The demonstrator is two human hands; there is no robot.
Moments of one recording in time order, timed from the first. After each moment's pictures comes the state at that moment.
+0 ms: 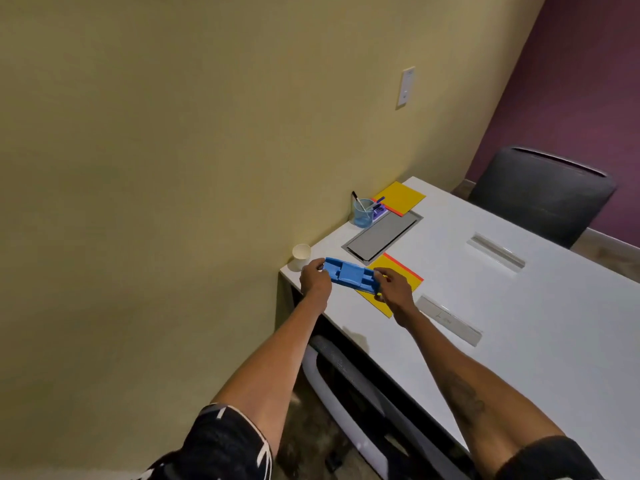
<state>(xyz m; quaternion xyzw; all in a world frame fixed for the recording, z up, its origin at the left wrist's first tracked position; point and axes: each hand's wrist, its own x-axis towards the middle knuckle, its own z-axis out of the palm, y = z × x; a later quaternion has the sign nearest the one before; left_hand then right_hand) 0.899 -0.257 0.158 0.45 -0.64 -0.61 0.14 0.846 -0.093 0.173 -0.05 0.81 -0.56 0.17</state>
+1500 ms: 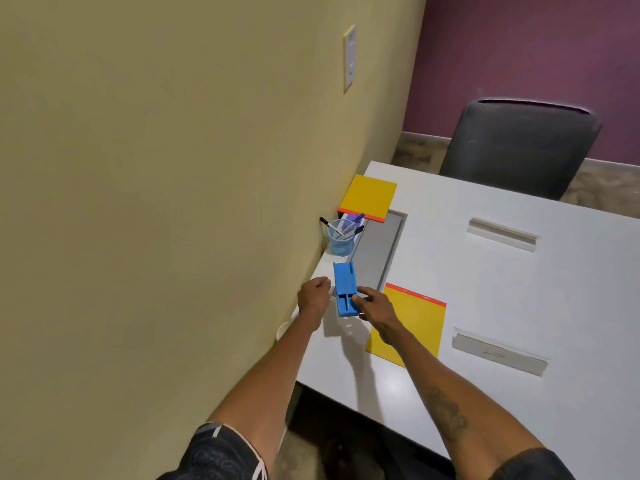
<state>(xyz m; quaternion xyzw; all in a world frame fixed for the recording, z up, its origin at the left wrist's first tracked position) 0.644 -0.410 0.078 0.34 -0.74 -0.57 -0.08 0.651 -0.260 0.072 0.13 0.76 -0.59 0.25</state>
